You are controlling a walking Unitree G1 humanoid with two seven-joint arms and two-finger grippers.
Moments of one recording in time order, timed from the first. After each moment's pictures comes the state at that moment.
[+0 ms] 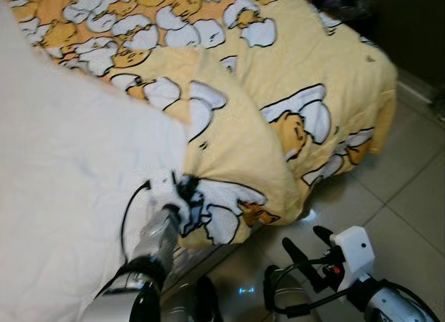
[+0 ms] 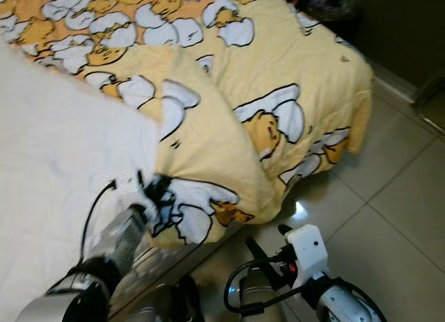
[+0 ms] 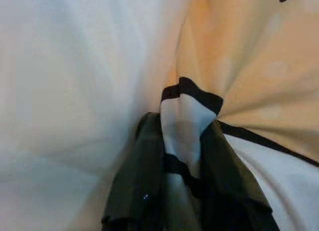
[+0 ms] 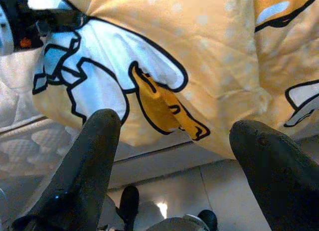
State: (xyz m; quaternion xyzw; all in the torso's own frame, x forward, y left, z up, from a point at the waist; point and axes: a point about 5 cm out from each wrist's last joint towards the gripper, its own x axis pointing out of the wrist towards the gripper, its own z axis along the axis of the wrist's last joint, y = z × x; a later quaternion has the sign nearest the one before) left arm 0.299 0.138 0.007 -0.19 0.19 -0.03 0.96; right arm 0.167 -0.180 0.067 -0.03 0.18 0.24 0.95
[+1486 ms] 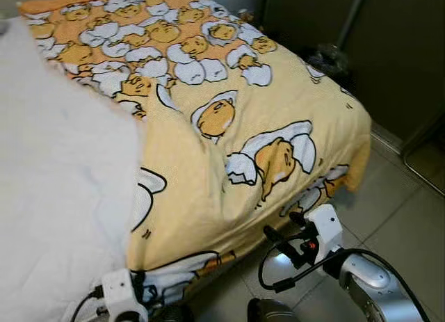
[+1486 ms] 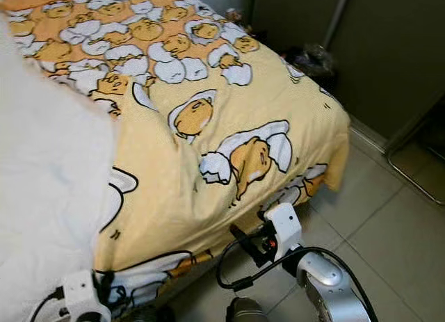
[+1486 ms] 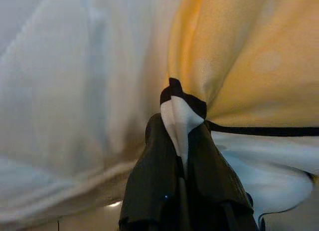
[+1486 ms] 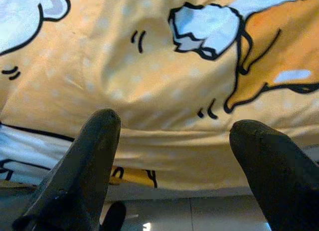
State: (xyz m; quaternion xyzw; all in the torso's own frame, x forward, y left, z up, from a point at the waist) left arm 0.136 0.185 -0.063 -0.08 0.27 0.14 0.95; right arm 0.214 -0.166 0.049 -0.02 0.19 0.31 0.93
